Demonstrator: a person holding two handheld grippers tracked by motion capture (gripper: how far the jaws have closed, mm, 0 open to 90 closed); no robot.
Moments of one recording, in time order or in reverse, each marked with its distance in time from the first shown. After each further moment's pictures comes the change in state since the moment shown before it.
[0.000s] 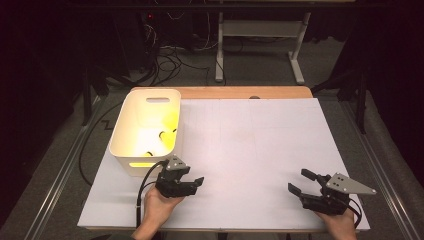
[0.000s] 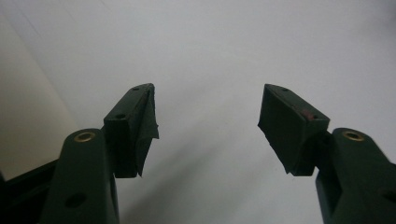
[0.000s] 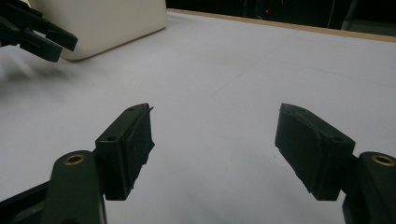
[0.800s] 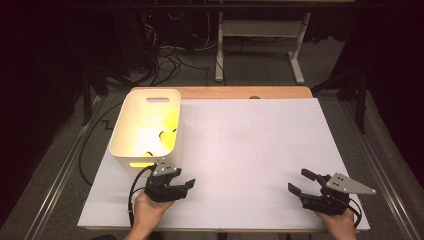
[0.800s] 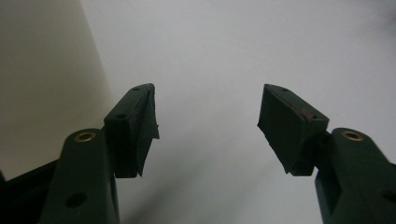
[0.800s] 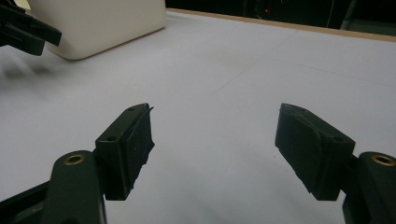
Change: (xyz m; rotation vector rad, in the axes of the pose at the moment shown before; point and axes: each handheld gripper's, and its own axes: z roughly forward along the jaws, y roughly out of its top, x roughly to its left) left arm 0.008 -0.017 -0.021 -0.050 0.018 -0.012; right arm 0.000 0.000 0.000 0.002 -0.001 0.001
